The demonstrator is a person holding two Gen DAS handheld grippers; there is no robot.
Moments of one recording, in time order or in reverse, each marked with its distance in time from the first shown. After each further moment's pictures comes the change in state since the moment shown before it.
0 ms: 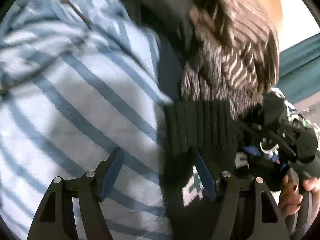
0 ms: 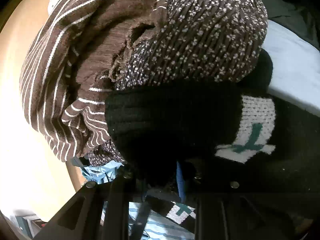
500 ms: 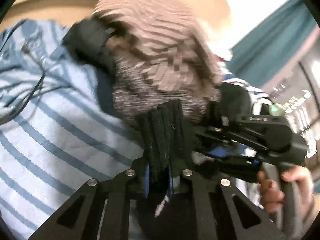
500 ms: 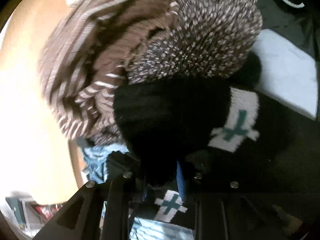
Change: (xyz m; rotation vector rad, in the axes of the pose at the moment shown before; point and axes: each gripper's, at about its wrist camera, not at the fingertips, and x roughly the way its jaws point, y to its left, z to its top) left arm -0.055 -0.061 -0.023 0.259 -0.160 -0.176; right arm -0.052 -0.018 -0.028 -0.115 0.014 0.053
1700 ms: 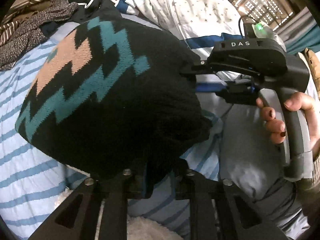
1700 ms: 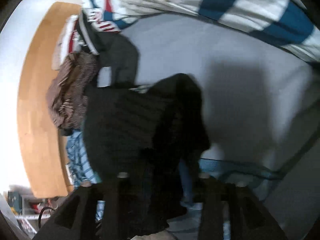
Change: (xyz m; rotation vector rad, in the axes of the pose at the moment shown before) left arm 0.009 -0.225 -0.311 0.610 0.561 -0.092; right arm -0.257 -0.244 -0.120 0.211 -0.237 -0.097
